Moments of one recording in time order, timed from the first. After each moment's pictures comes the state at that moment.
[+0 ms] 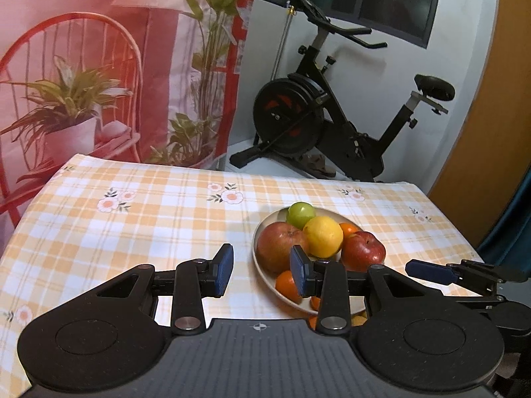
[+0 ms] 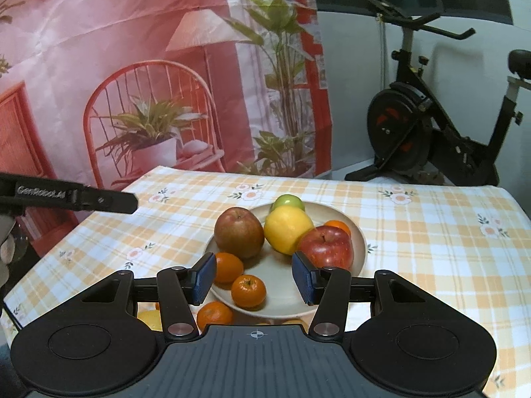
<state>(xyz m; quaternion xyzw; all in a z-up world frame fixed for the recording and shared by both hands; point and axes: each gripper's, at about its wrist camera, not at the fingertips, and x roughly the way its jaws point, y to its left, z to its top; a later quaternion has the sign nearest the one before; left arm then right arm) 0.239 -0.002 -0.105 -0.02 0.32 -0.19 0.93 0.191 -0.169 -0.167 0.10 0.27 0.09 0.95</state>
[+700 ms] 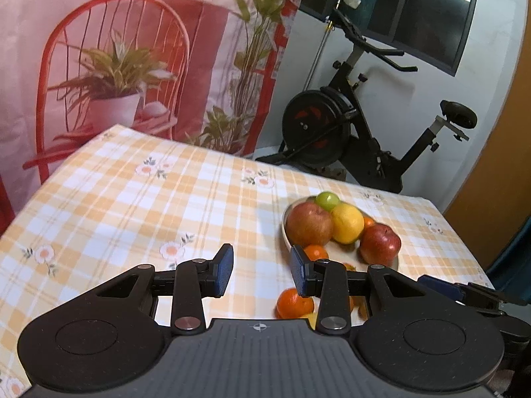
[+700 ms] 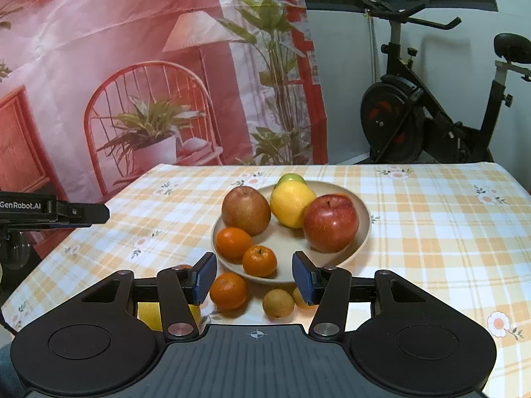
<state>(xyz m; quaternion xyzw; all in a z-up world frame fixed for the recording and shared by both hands) 0.202 0.027 -0.126 -0.08 0.32 -0.14 0.93 0.165 -0.156 -0.190 0.12 0.26 0.08 0.95</state>
